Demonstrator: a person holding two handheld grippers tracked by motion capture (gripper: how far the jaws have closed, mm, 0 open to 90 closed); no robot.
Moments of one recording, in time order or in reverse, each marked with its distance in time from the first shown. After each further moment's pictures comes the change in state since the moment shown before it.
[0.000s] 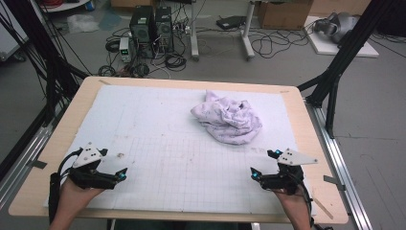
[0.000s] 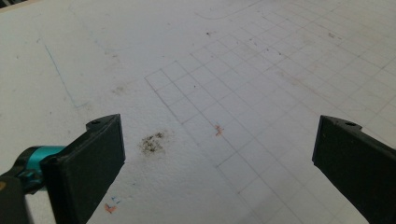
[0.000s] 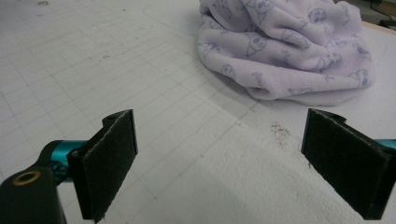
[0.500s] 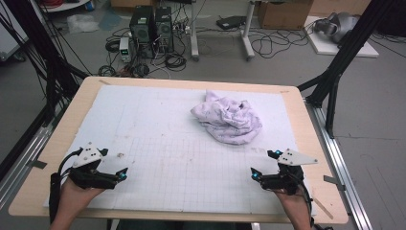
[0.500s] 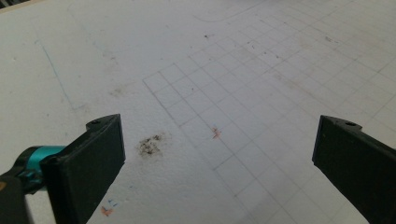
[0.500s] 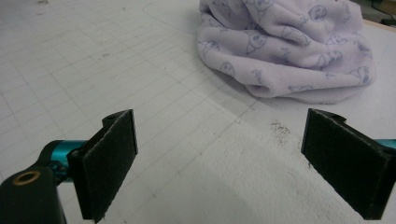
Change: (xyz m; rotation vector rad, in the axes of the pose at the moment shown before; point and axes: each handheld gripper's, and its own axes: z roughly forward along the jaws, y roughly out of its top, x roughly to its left) left arm -0.001 0.001 0.000 -0.009 -0.009 -0.007; right arm -0.002 -0.002 0.001 0.000 0.001 0.000
